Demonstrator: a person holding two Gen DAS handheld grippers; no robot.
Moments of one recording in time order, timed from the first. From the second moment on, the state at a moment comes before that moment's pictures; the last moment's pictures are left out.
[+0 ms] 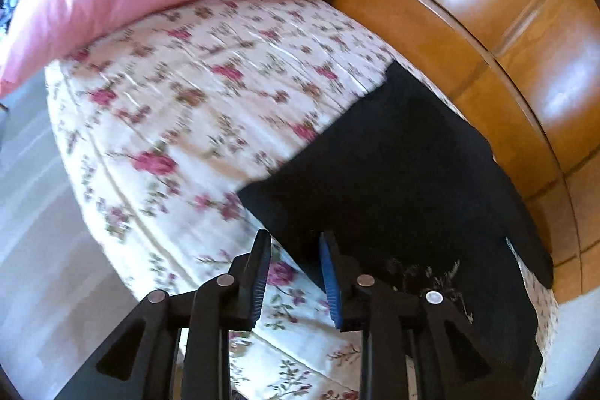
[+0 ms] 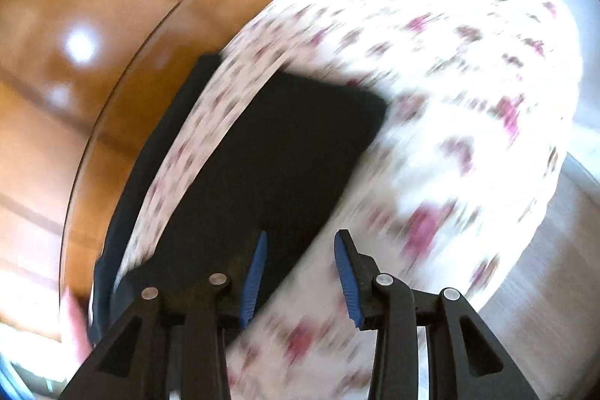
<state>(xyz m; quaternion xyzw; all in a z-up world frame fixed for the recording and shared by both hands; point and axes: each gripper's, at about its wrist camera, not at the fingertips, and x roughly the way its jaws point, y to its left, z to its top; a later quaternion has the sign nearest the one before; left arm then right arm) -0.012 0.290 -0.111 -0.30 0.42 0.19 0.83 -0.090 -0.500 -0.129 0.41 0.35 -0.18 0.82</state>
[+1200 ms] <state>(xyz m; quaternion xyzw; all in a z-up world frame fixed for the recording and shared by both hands) -0.036 0.332 -0.114 -0.41 0.38 0.18 0.81 -0.042 -0.421 -0.054 0.24 0.35 -0.16 0.89</state>
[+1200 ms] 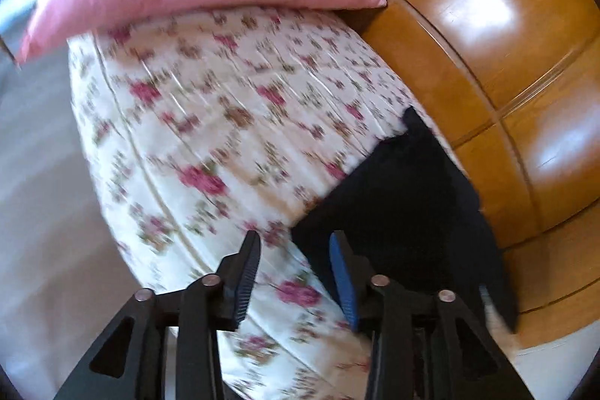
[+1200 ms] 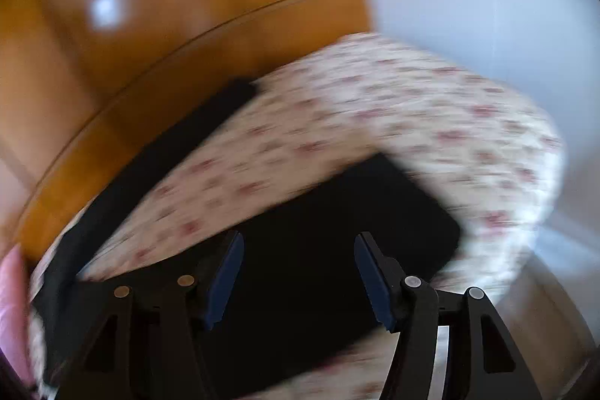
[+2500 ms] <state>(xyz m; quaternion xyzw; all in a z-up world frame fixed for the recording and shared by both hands) 0.292 0.347 -0.095 -0.25 0.50 0.03 0.83 0.062 -0.228 -0.128 0.19 0.49 0.12 0.84</state>
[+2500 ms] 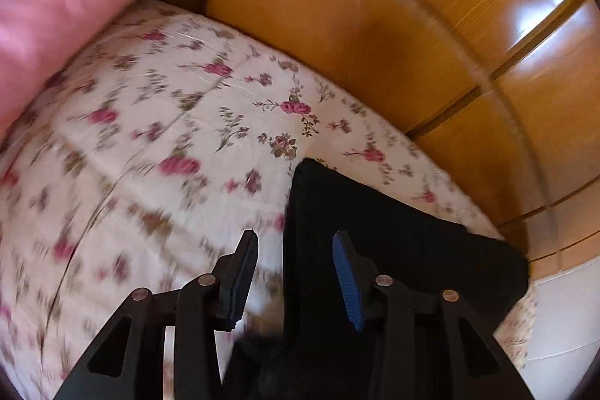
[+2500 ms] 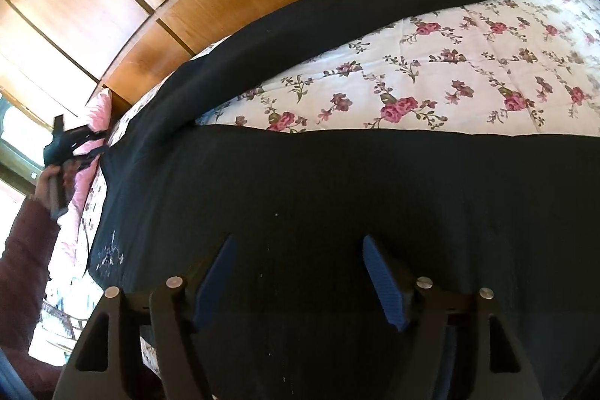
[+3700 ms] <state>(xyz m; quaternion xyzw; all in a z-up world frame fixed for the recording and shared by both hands) 0.083 0.202 0.015 -0.11 0.33 -0.20 0.91 0.141 -0.241 -0.092 0.26 0.46 0.16 0.83</state>
